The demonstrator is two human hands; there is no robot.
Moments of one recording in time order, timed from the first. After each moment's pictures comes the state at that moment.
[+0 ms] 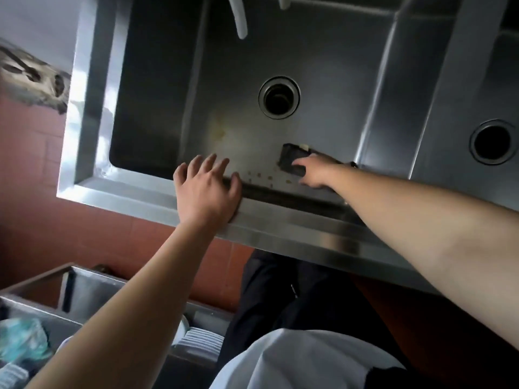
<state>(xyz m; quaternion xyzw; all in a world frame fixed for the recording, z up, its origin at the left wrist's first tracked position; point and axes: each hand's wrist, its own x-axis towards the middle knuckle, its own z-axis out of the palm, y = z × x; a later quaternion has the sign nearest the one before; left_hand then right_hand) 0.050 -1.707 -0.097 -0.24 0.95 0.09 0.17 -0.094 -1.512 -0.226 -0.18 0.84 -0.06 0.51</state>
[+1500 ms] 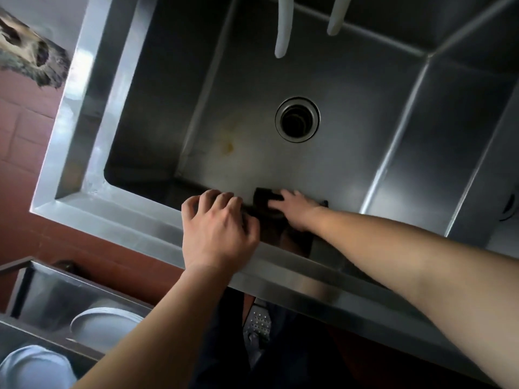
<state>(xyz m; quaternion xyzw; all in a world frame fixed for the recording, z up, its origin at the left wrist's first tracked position) 0.047 -1.707 -0.093 -0.26 0.94 0.11 0.19 -0.065 -1.569 -0.258 -0.38 0.75 0.08 0.53</state>
